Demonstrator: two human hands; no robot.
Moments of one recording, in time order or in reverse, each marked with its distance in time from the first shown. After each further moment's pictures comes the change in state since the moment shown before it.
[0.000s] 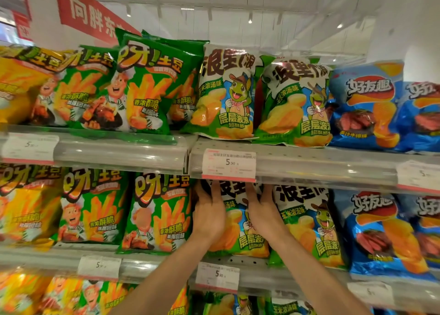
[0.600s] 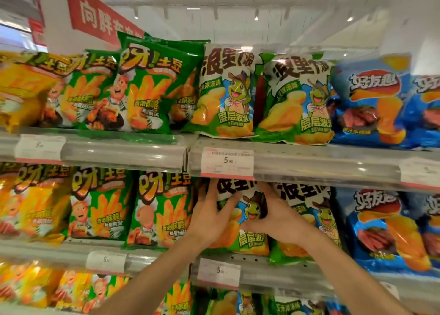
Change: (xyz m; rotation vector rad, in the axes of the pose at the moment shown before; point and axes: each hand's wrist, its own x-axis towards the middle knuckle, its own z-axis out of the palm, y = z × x) left_hand -0.008 -0.003 -0.022 0.304 -0.162 0.330; right_hand -0.001 0.007 -0.047 -0.381 -0.380 -0.122
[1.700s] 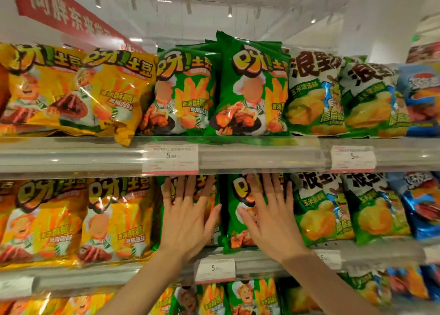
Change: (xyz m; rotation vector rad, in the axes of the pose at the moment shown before) left_hand 0.001 -0.156 -0.227 0.796 0.103 0.423; right_hand 0.042 -0.156 0.202 -0.797 0.464 -0.033
